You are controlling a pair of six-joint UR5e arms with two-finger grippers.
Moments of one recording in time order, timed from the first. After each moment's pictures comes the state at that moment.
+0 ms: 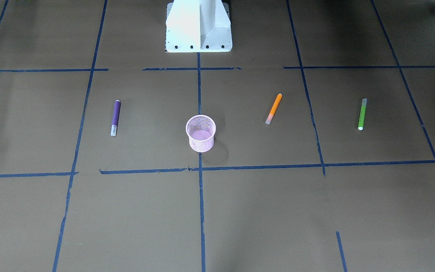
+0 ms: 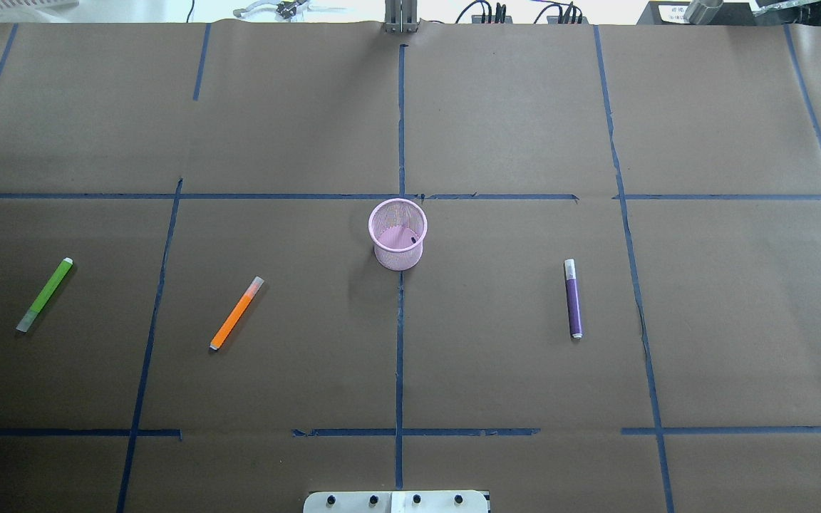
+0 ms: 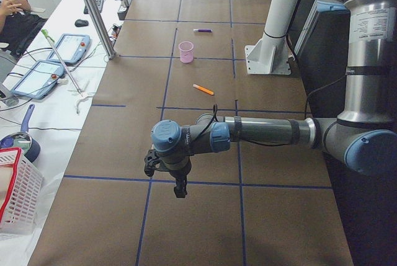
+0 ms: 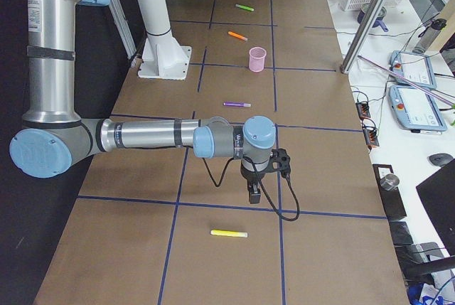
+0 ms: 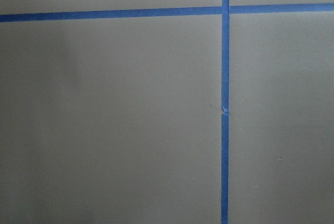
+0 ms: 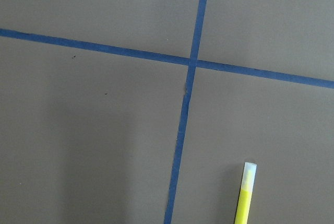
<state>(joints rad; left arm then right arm) -1.58 -1.51 -1.65 -1.40 -2.32 0.13 1.50 -1.65 1.72 -1.57 2.30 -0.05</state>
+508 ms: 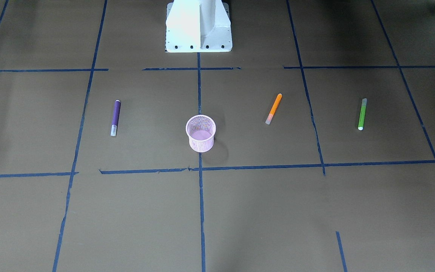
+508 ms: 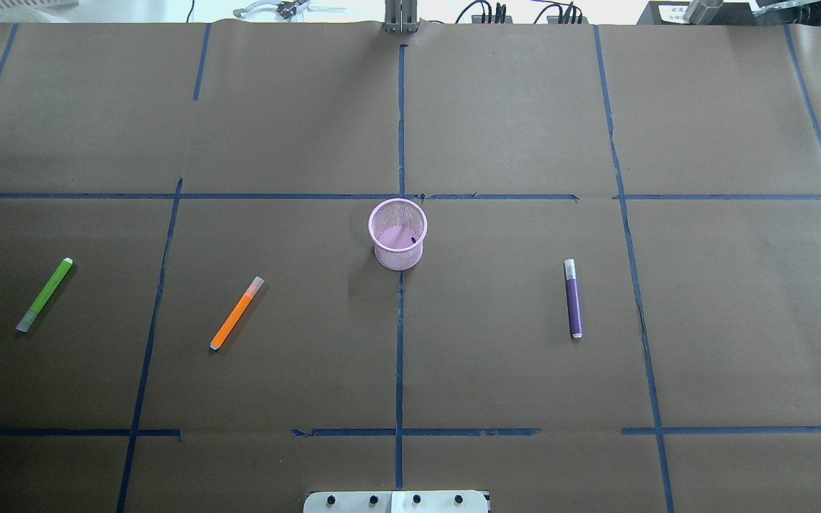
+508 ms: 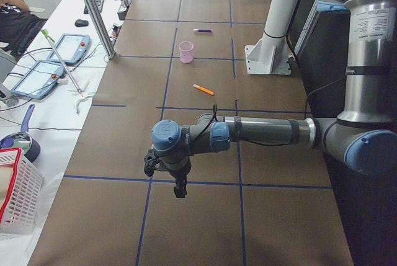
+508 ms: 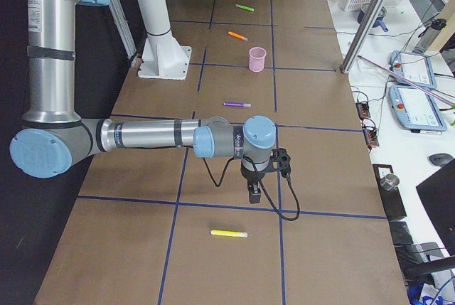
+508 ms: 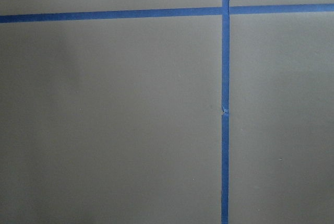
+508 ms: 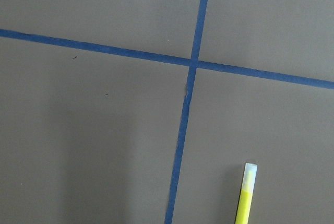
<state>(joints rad) -1.58 -1.51 -1.66 -1.40 -2.32 0.14 1.50 -1.65 1.72 -1.57 2.30 -0.04</state>
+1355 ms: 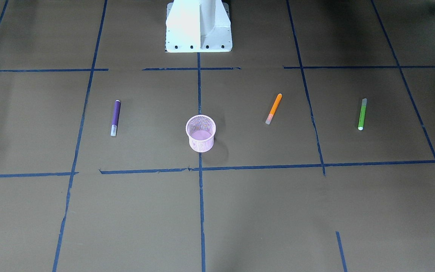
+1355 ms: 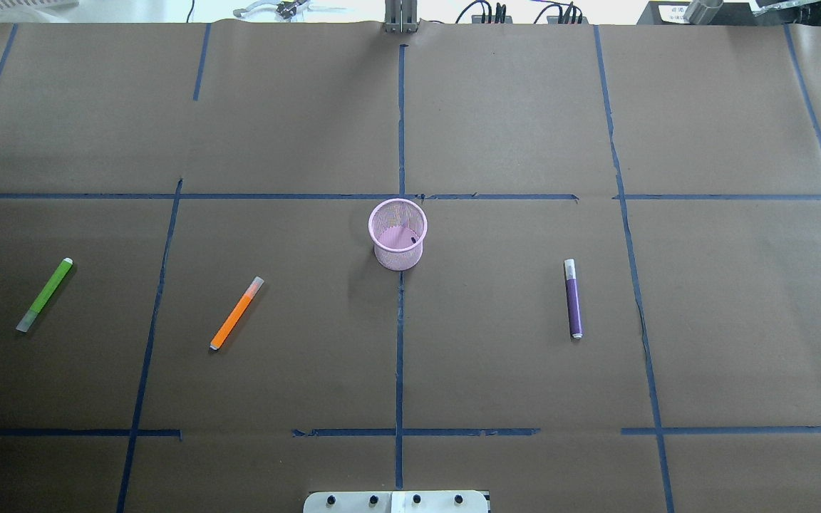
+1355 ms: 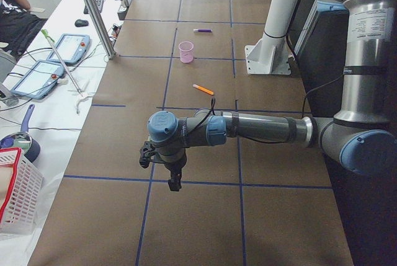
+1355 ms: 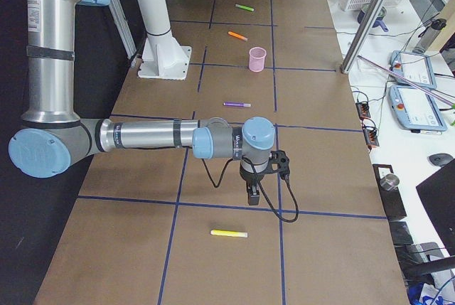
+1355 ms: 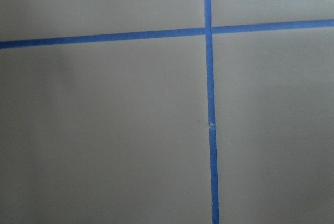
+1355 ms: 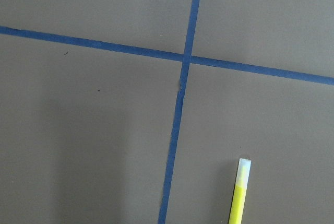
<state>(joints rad) -1.57 -1.55 -1.68 -1.40 -2.32 0.13 1.50 -1.66 1.72 -1.57 2.28 -0.05</state>
